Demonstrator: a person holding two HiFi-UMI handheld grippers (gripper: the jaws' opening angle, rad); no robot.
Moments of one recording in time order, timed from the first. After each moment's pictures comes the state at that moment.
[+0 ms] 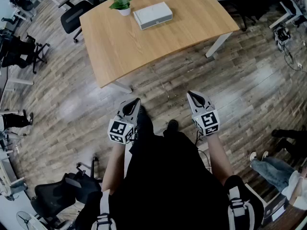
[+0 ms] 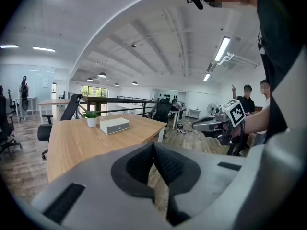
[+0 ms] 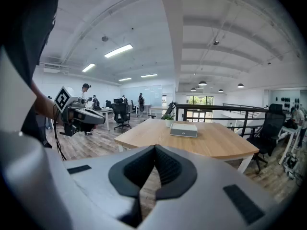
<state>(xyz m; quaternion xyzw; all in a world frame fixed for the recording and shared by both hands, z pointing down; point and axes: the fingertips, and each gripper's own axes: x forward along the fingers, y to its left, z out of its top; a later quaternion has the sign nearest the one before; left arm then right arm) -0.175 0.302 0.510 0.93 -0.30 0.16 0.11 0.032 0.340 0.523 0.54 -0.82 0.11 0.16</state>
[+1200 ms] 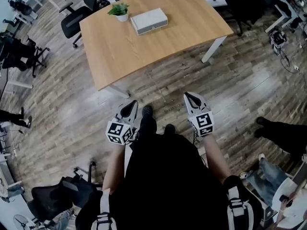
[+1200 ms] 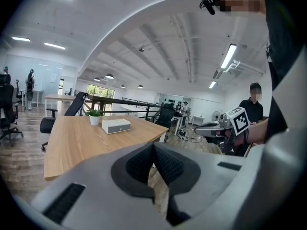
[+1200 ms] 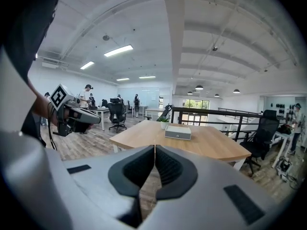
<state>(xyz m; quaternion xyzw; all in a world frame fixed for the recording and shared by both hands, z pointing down) -0.169 0.316 0.508 0.93 -0.32 0.13 0.14 0.047 0.355 0.514 0.57 -0.80 0.09 0.16</state>
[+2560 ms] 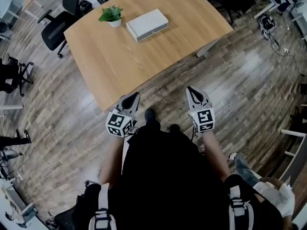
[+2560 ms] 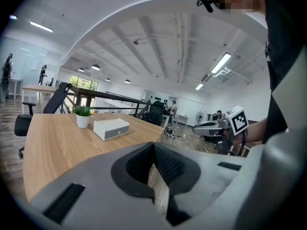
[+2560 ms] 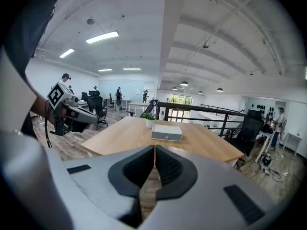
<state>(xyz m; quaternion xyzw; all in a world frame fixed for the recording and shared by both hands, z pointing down) -0.190 0.132 0.529 0.95 -0.21 0.13 0.16 0.011 0.209 0.522 0.65 -0.73 0.11 0.20</state>
